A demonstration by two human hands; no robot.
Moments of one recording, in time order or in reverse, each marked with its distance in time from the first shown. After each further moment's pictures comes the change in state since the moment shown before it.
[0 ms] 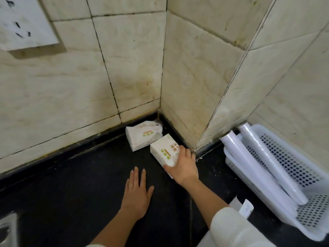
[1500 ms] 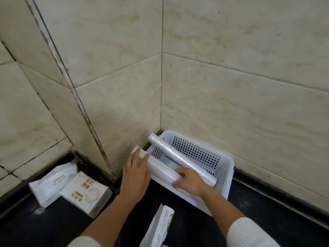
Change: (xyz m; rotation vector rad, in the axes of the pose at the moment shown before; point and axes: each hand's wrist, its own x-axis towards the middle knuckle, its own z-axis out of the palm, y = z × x) left_hand 0.040 0.270 -0.030 0.041 0.347 0.602; right_hand -0.053 0.232 -0.168 0.336 -0.034 0.150
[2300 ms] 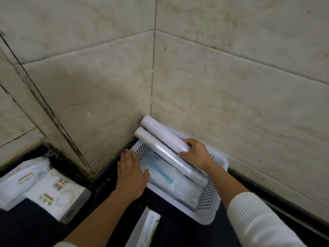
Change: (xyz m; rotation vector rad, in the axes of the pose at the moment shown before) left_hand 0.025 0.020 0.050 -0.021 -0.271 -0.217; right_hand 0.067 0.028 -0.071 0.007 0.255 0.018
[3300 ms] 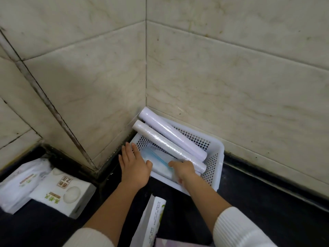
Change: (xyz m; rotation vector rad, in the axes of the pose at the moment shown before) left_hand -0.004 0.004 -0.008 -0.055 -0.035 0.004; right_hand -0.069 -0.019 0.080 0.611 0.060 0.738
